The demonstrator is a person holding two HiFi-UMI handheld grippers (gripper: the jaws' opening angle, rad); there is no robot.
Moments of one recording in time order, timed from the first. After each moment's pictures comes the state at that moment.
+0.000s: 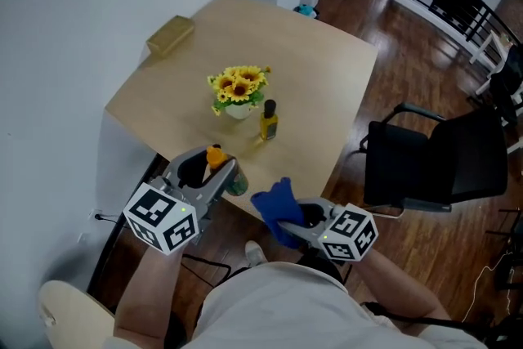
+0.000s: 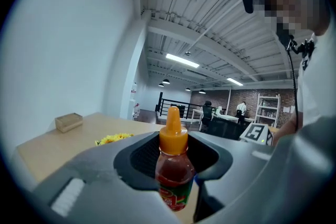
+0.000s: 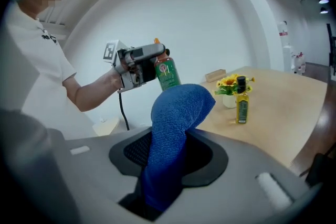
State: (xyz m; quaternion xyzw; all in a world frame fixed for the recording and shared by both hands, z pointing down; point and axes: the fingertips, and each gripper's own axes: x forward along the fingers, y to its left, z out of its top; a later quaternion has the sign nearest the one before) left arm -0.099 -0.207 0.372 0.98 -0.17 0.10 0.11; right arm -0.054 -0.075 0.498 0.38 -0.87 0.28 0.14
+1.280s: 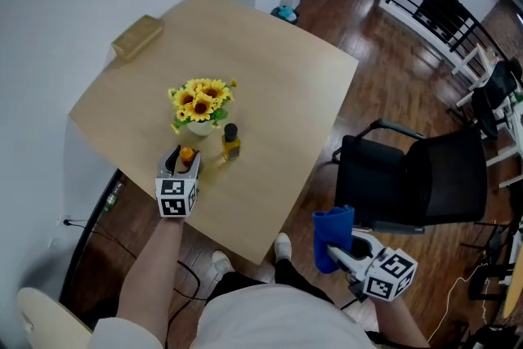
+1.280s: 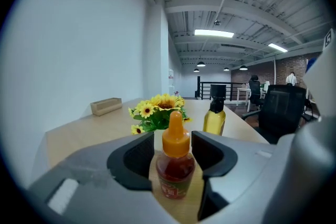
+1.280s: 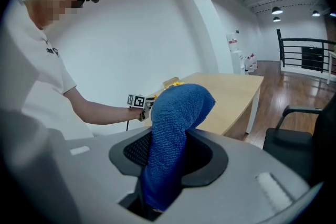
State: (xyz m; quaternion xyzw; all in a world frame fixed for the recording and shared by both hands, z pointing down) left arm -0.053 -0.369 0.599 0.90 -0.39 0.19 0.07; right arm 0.146 -0.005 0.488 0.55 -0.76 0.32 0.11
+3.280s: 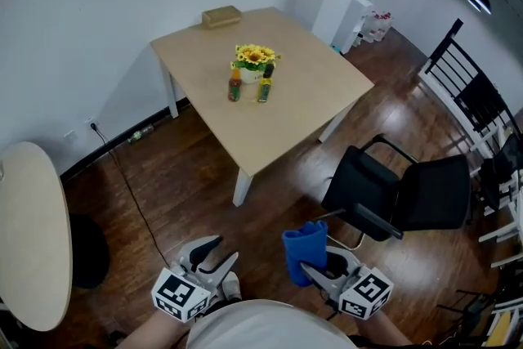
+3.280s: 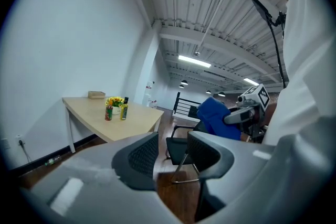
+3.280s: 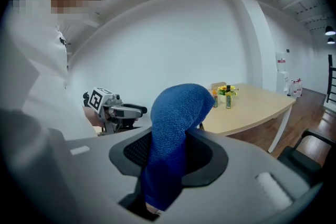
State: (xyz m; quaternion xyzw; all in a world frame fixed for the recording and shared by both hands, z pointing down) left arm -0.110 0.290 0.473 0.94 -0.30 0.08 0.15; right arm 0.041 0.331 0.446 0.37 -0.90 0.18 0.15
